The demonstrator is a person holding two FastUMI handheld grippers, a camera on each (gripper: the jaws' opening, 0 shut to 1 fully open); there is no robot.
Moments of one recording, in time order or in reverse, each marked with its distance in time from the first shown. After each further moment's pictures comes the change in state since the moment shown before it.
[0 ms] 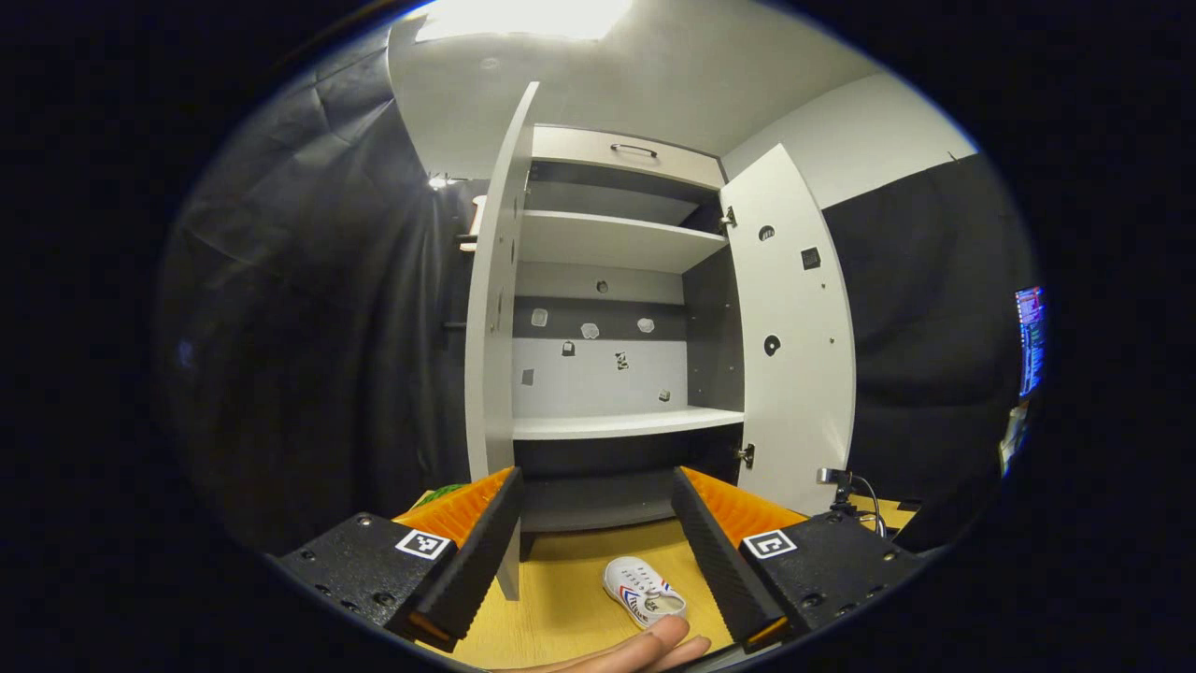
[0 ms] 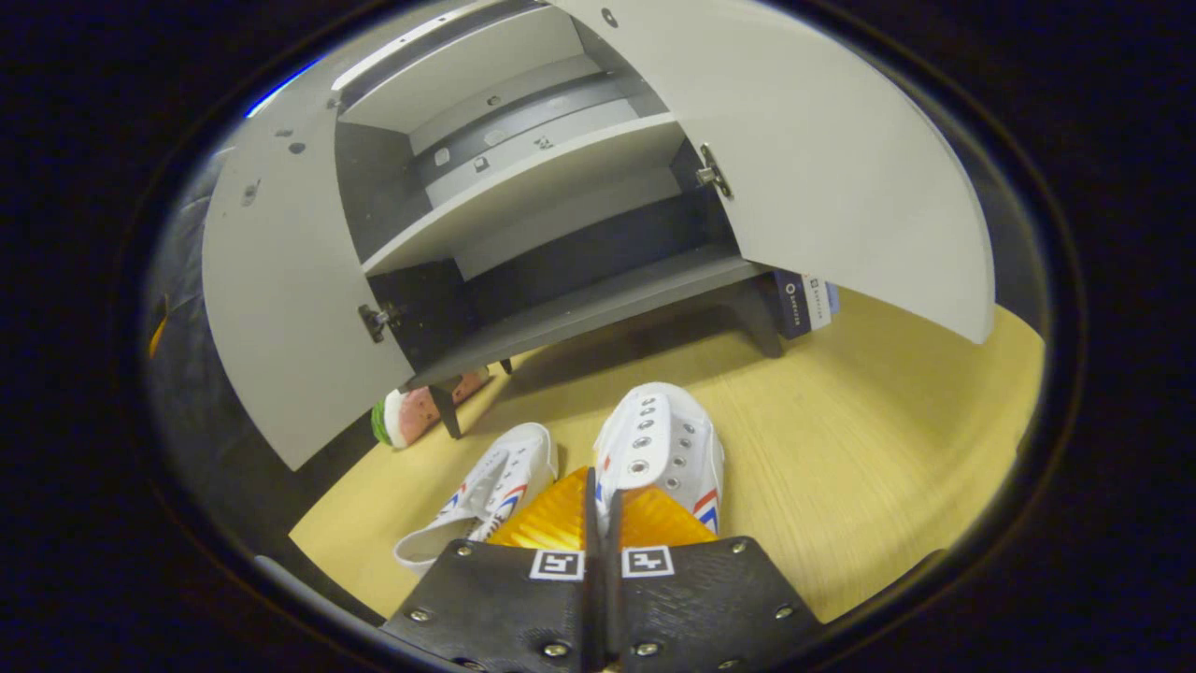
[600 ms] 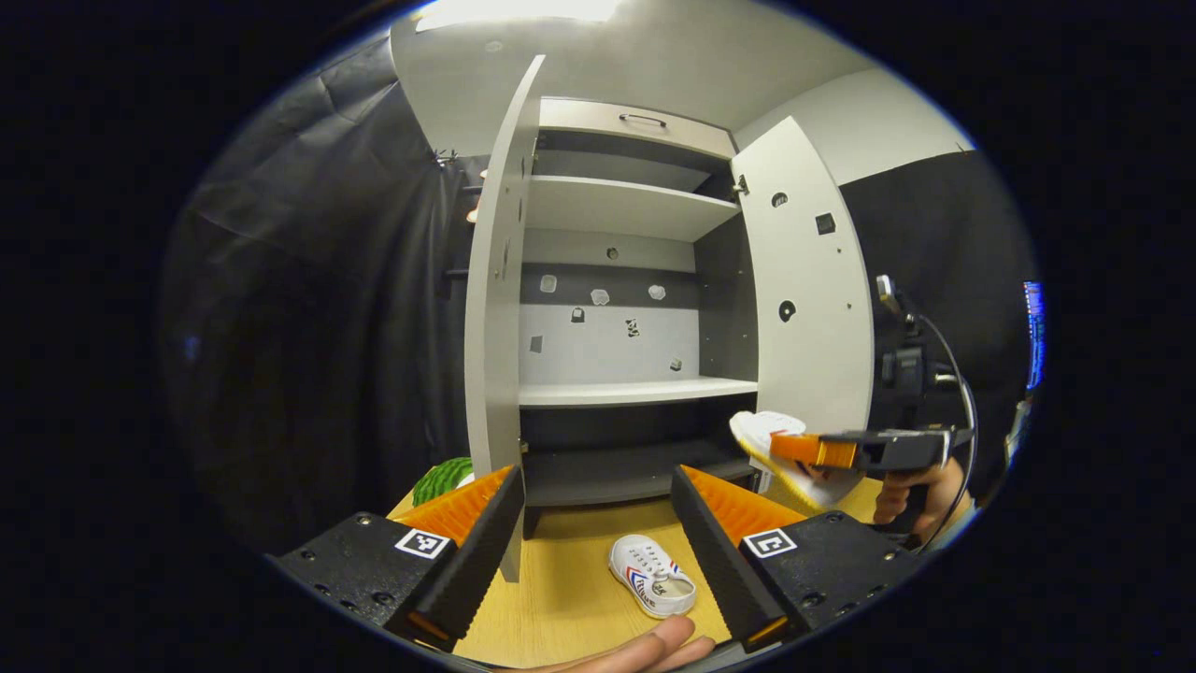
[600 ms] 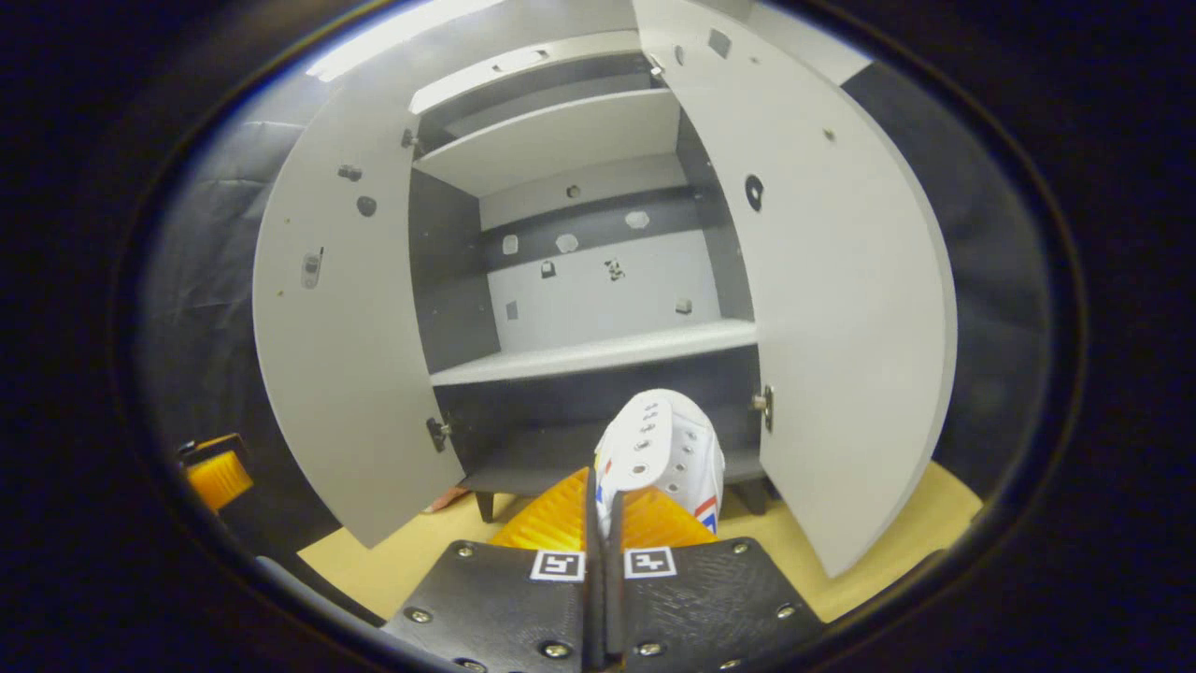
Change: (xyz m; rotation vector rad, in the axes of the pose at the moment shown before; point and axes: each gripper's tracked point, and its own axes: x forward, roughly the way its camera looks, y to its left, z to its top) left arm 0.013 0.009 -0.037 -0.012 0.076 0.061; right arm -0.065 0.086 0.210 -0.232 -0.231 0.016
